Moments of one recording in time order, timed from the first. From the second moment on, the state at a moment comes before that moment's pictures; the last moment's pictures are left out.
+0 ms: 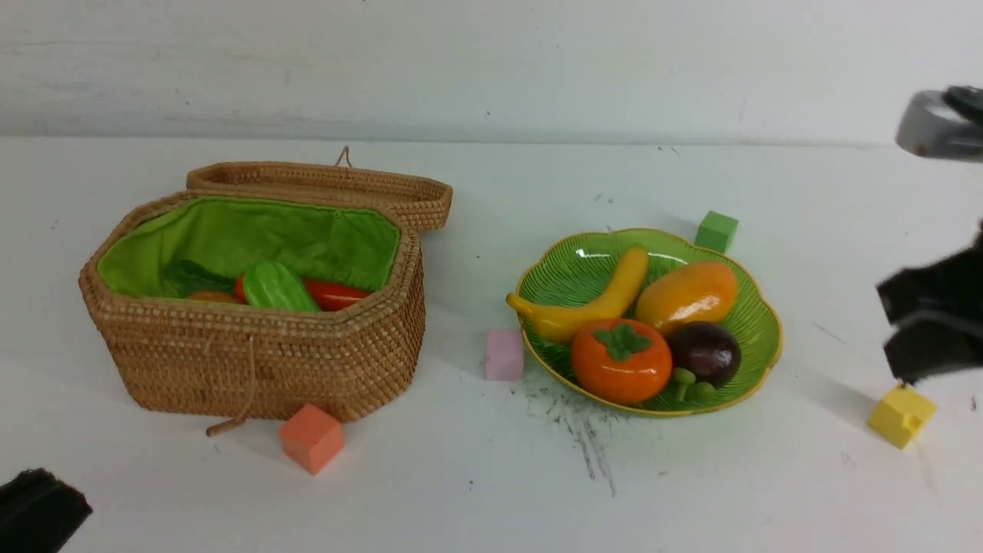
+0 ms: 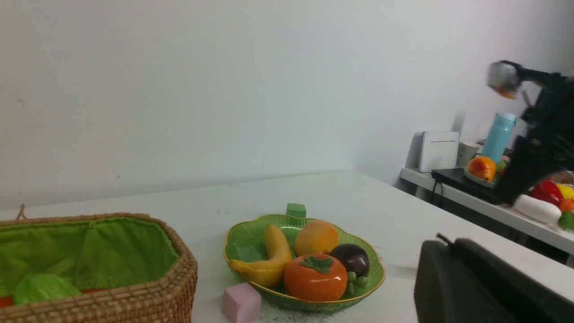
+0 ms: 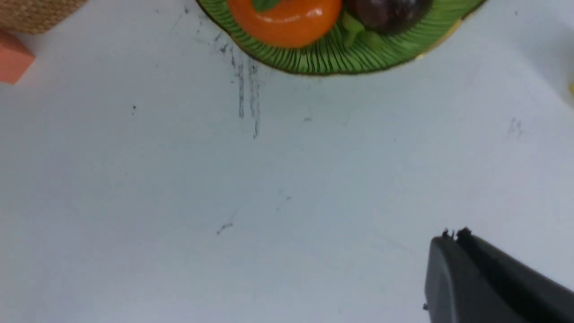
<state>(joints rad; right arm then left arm) 0.20 1.15 -1.12 0.22 1.13 0.03 -0.42 0.06 -0.26 -0.86 0.21 0.60</state>
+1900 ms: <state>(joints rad) 0.14 0.50 -0.58 0.14 0.79 0.06 -0.42 0.06 -0.18 -0.87 0.17 0.60</state>
